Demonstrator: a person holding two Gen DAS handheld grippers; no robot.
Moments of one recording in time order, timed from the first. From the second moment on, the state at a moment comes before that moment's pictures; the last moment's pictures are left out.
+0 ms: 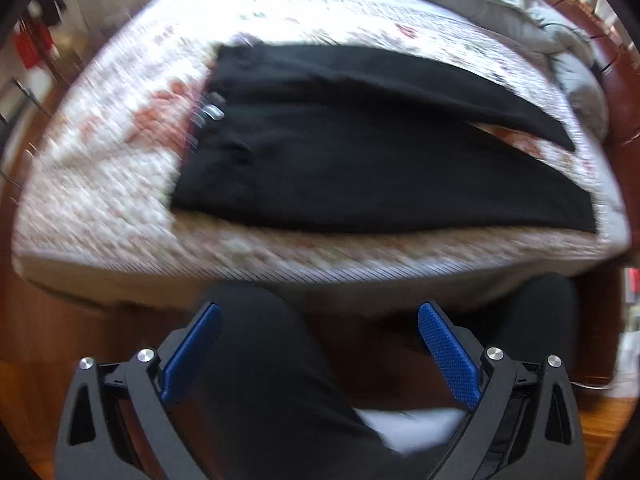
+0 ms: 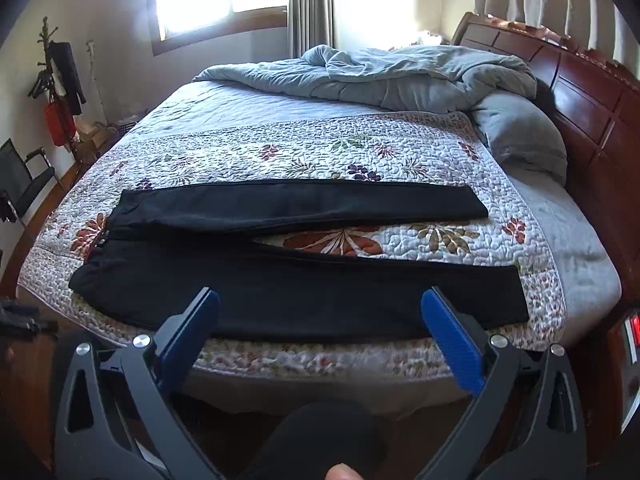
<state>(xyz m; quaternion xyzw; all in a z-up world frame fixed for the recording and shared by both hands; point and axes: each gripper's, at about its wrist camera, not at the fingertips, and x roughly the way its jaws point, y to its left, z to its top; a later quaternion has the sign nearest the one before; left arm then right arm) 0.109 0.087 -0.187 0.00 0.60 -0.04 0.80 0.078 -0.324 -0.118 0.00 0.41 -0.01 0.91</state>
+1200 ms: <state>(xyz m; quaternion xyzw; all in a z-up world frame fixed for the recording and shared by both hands) 0.506 0.231 -0.308 -0.09 0.60 -0.18 0.77 0.368 -0.533 -0.228 0.21 0.54 0.10 0.81</state>
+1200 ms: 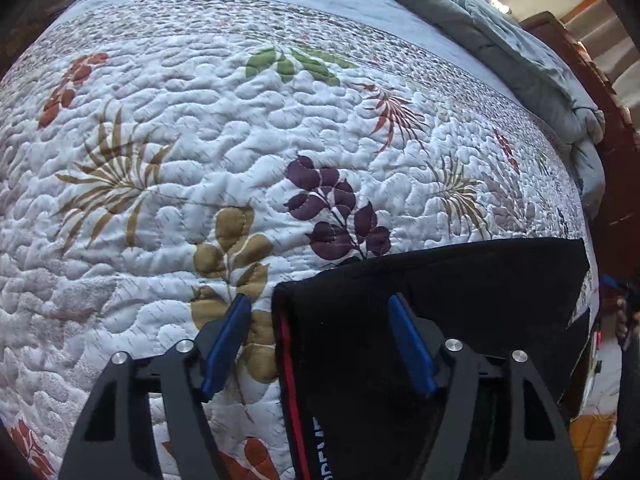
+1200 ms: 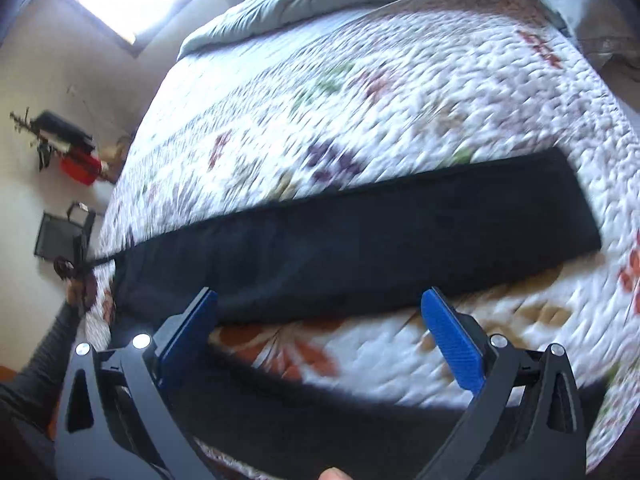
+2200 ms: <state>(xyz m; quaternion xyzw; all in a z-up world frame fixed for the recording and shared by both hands) 0.505 0.220 -0.306 -0.12 0.61 -0.15 0.77 0.475 -0.700 -0.328 0.20 0.64 0.12 0.73</state>
